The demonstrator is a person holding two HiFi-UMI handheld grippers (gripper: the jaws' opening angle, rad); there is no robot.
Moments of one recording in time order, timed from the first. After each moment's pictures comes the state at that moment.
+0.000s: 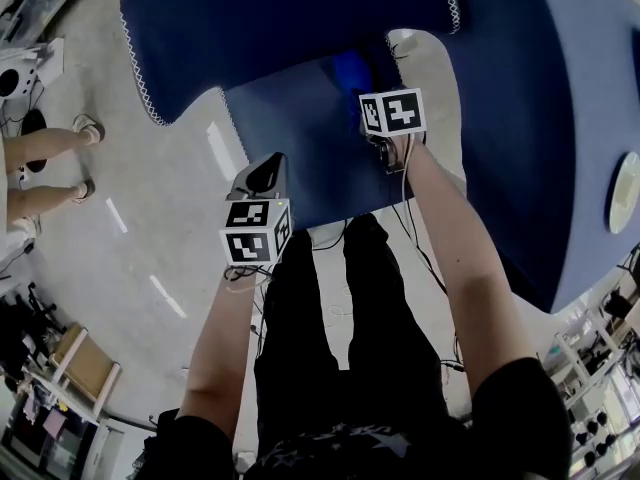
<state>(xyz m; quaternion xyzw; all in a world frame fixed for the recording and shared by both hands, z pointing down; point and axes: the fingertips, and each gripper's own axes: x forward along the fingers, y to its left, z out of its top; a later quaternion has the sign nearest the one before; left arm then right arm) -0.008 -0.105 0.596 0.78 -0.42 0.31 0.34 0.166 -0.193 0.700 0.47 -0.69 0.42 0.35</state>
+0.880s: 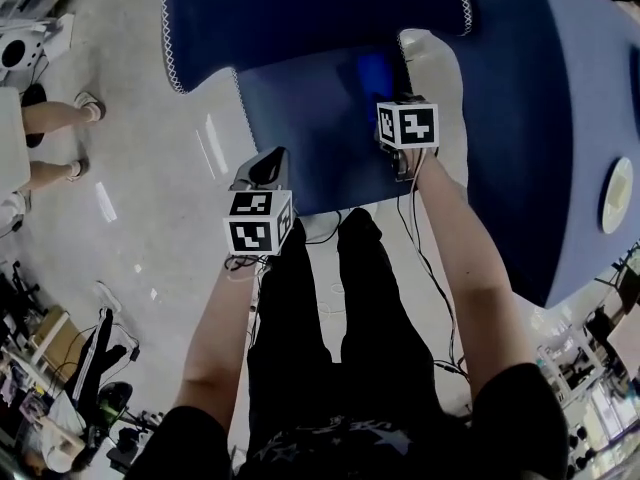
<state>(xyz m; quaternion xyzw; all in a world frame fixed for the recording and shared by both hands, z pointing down) -0.018 -0.088 0.594 0.77 -0.43 0.30 0.35 0.185 -0.171 0.676 0.50 -0.68 0.38 0.37</state>
